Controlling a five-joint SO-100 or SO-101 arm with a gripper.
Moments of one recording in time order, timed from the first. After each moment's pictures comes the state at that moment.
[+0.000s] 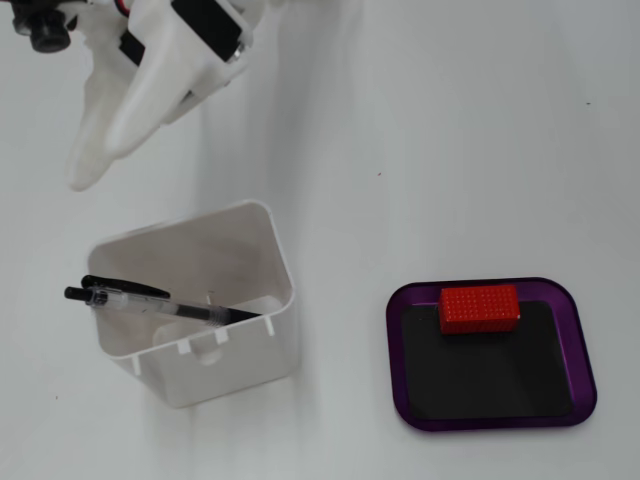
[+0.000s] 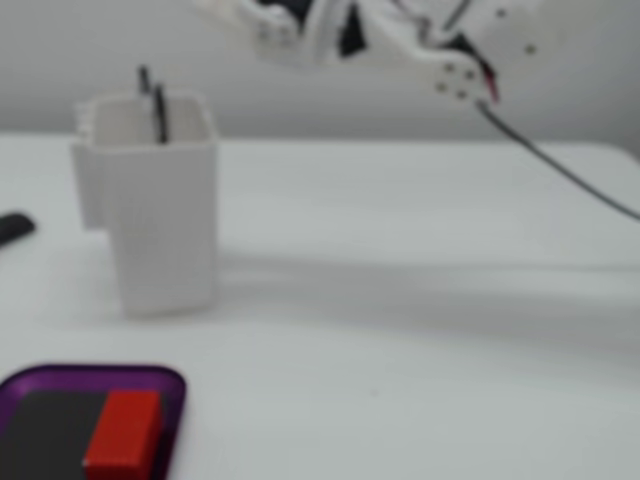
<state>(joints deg) 18.1 90.0 121.5 -55.7 -54.2</state>
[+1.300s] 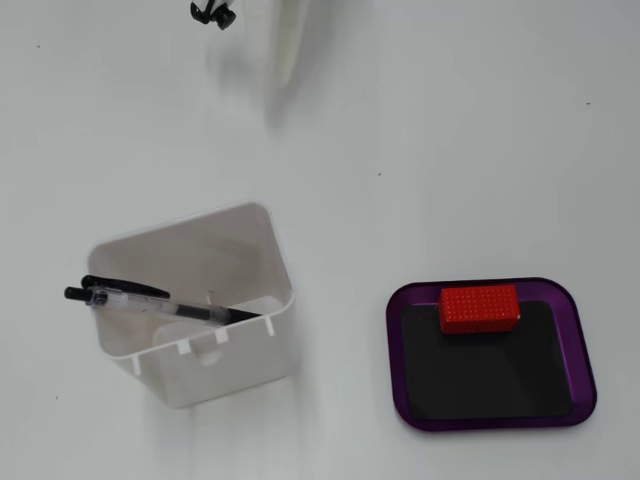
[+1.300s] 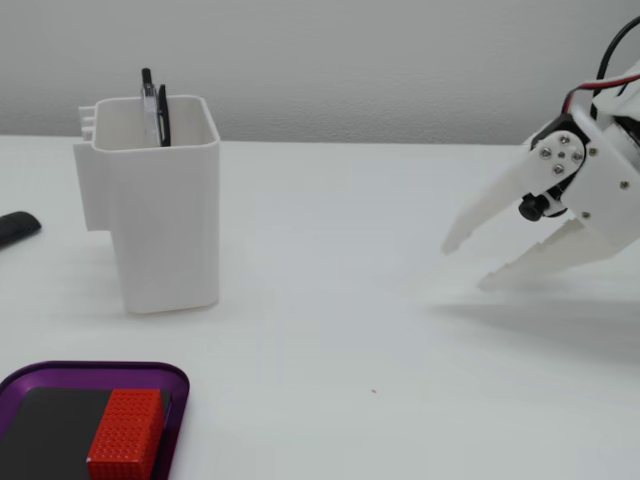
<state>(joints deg) 14.5 191.7 174.5 63.4 5.4</state>
